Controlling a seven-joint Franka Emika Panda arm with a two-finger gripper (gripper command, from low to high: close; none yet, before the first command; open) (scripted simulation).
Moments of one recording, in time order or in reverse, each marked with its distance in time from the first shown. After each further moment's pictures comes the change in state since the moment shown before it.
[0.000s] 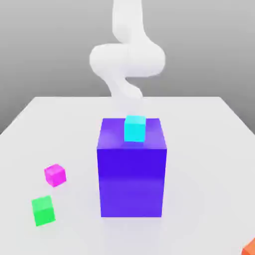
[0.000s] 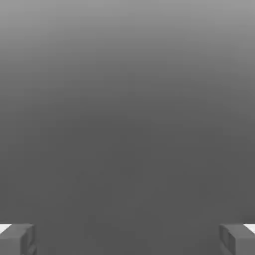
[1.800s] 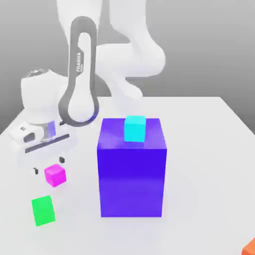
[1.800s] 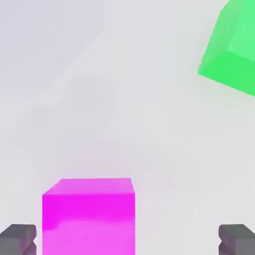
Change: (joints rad) arm -0.084 0.918 -0.448 -0.520 0.777 0.663 -2.058
